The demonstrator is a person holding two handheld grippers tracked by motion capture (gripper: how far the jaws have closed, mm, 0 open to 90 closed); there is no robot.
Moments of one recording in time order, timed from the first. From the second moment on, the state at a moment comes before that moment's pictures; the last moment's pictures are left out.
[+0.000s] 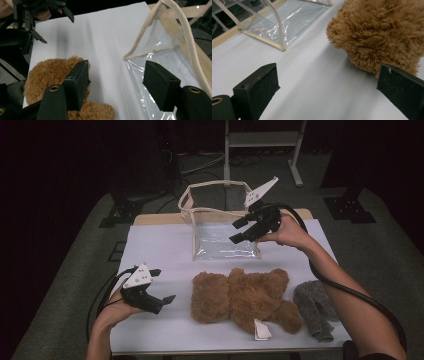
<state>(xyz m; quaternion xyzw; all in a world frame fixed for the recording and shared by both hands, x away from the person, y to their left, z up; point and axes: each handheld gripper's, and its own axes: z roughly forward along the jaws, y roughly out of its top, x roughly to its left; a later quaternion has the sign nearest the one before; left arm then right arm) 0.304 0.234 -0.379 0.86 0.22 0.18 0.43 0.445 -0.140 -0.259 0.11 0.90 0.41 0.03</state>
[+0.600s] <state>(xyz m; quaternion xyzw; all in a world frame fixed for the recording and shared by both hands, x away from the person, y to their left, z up) 0.304 0.240 -0.382 0.85 0.23 0.18 0.43 0.485 -0.112 -0.243 0.12 0.92 0.38 0.04</state>
